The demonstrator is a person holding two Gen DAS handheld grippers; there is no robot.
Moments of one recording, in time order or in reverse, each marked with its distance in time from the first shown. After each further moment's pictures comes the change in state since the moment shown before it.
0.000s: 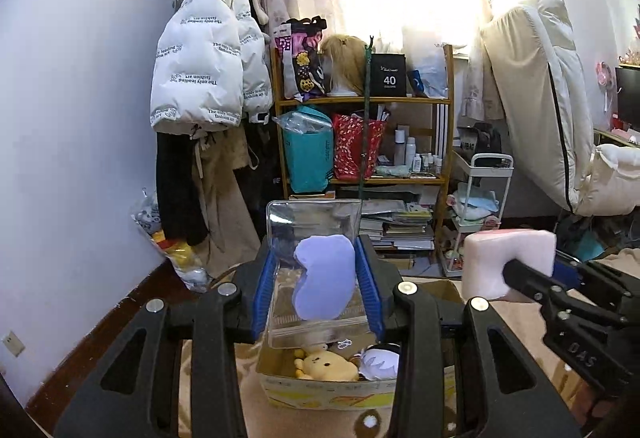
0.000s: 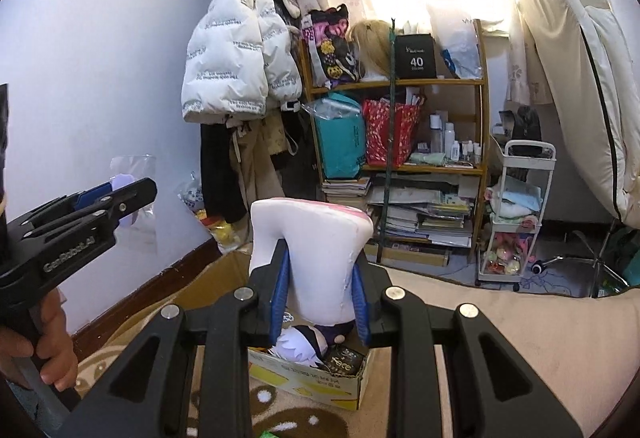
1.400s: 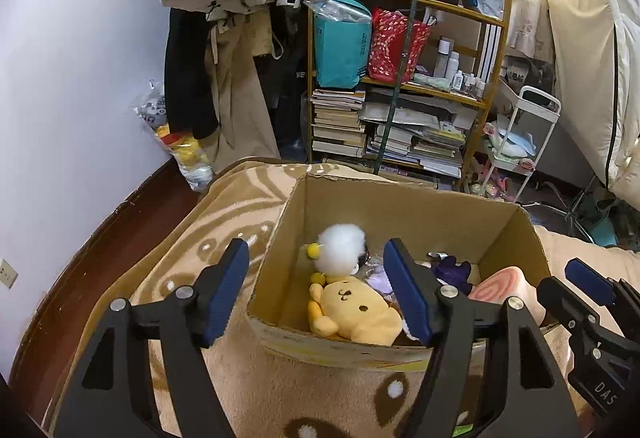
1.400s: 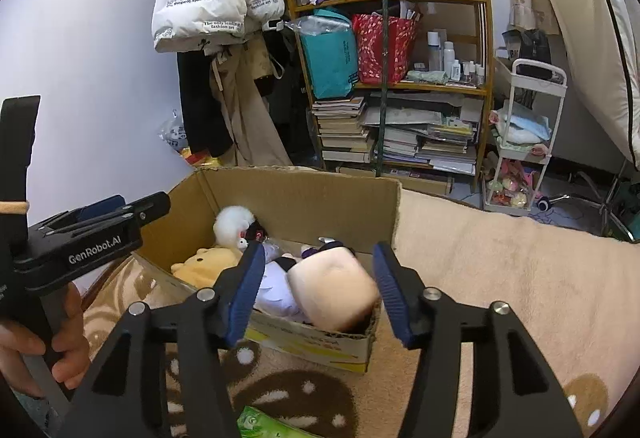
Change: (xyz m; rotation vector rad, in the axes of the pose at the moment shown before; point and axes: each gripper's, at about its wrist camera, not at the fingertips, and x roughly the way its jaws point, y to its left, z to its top) left arm 0.096 0.028 -0.070 -0.124 0.353 0.071; right arm 0.065 -0.012 -0.051 0.039 0.237 -0.024
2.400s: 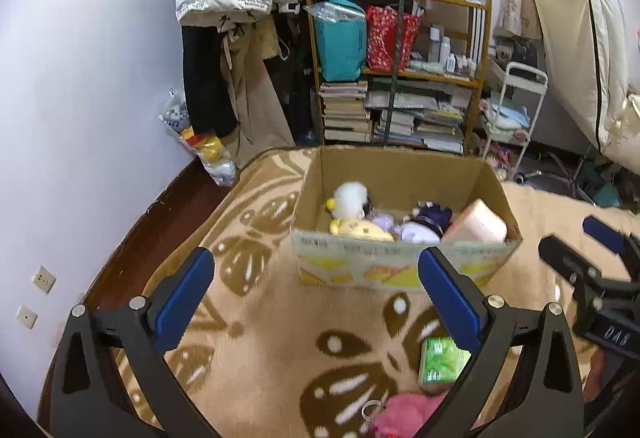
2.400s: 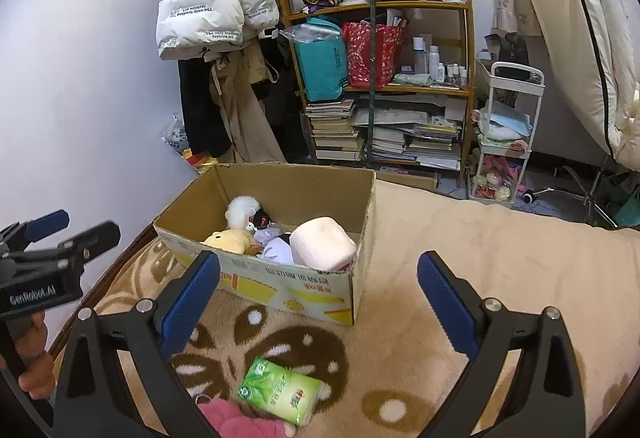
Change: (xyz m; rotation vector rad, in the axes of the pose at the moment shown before) left arm -0.110 -0.003 -0.030 0.094 0.042 0.061; right arm -0.071 -0.002 -0.012 0.025 0.008 -0.016
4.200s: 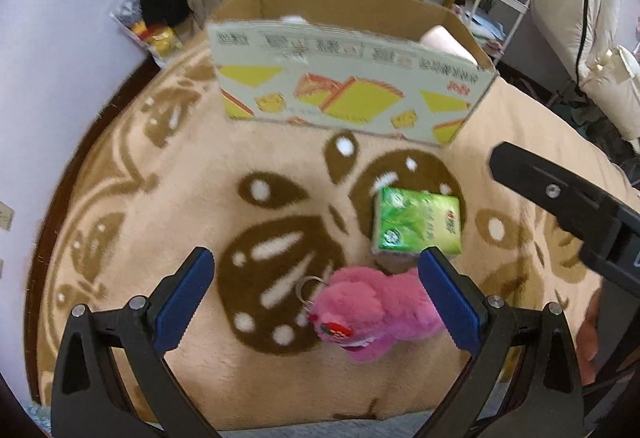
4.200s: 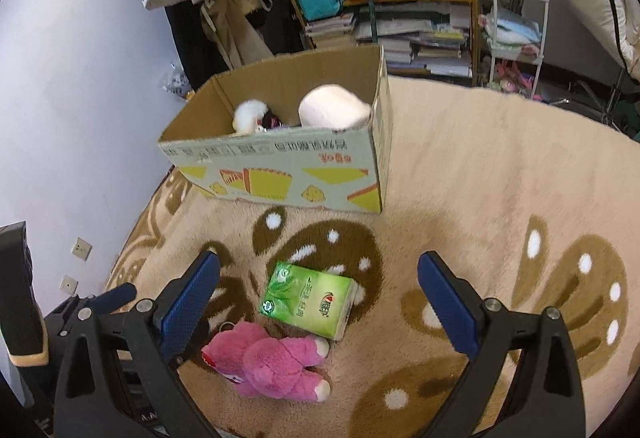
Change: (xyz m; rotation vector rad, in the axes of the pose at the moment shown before) left arm 0.042 -0.036 -0.100 -0.030 0.367 -0.175; right arm 0.028 0.003 -0.059 0.130 0.300 0.071
